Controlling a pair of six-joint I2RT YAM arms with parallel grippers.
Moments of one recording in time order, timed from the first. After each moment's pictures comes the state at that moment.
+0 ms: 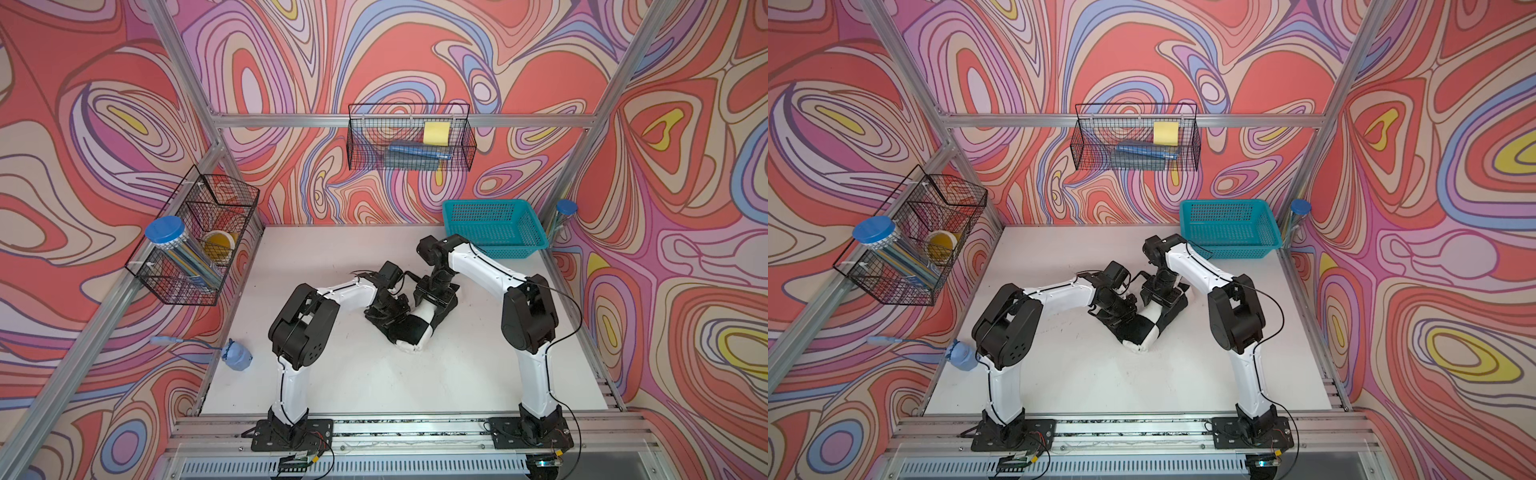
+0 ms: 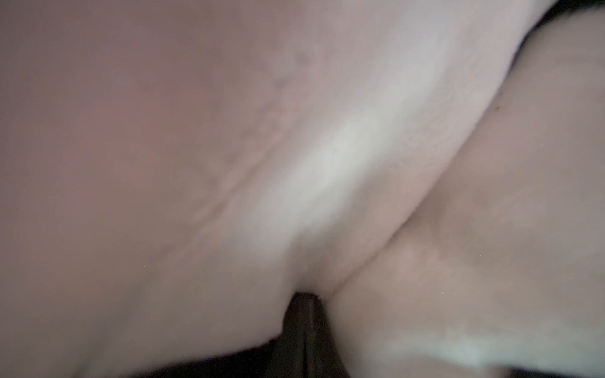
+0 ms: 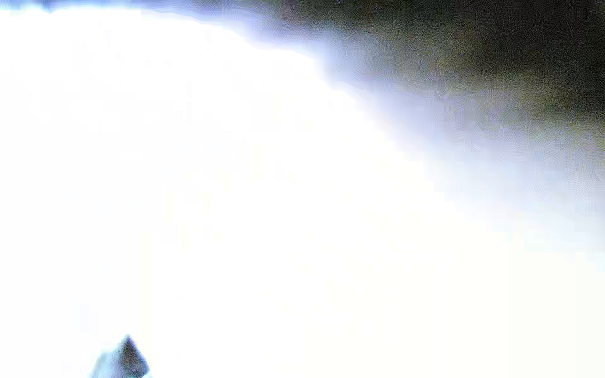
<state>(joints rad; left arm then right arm) -0.59 2.00 1.31 -0.54 0.51 -0.90 0.51 2.15 1.89 -1.33 -0.29 1.08</state>
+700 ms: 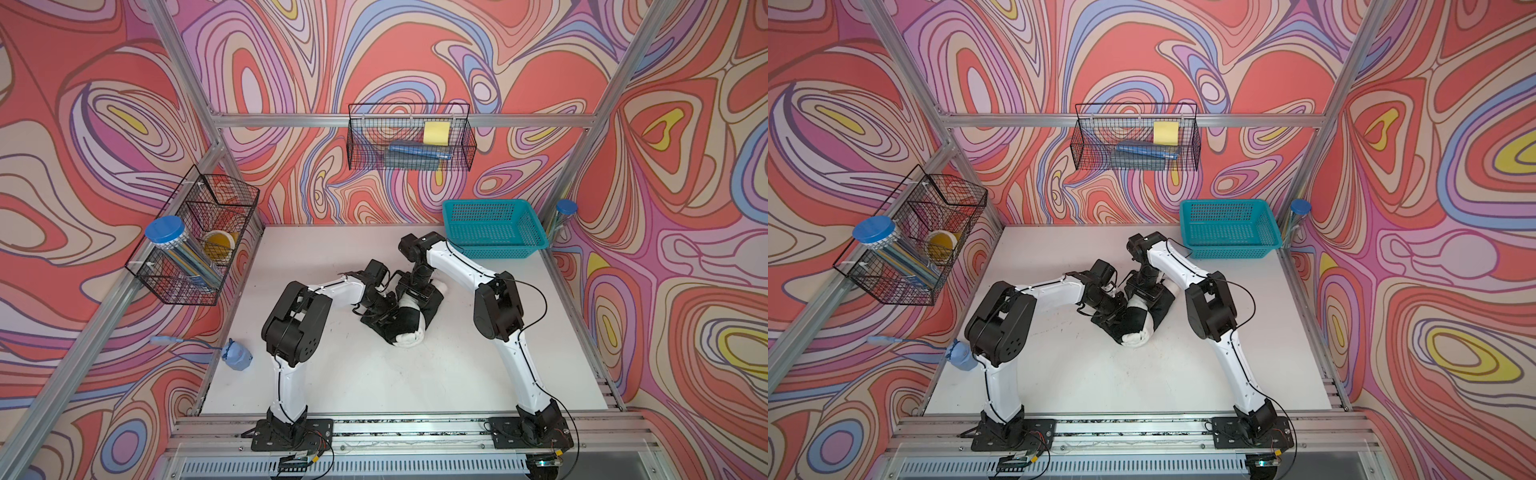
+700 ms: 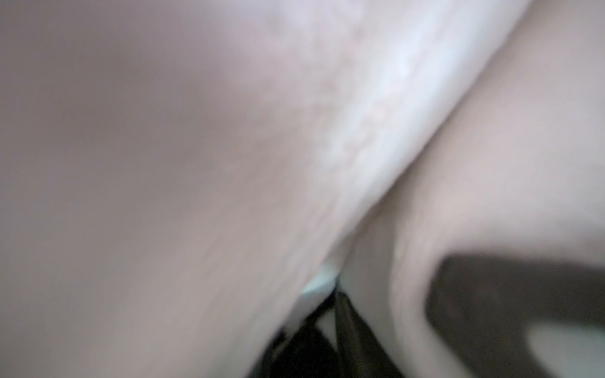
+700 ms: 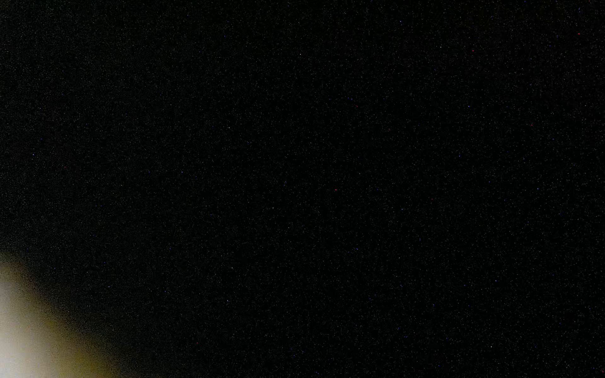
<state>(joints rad) -0.48 1.93 1.21 -0.55 0.57 -0.86 0.57 2.42 2.20 -1.38 -0.34 1.08</state>
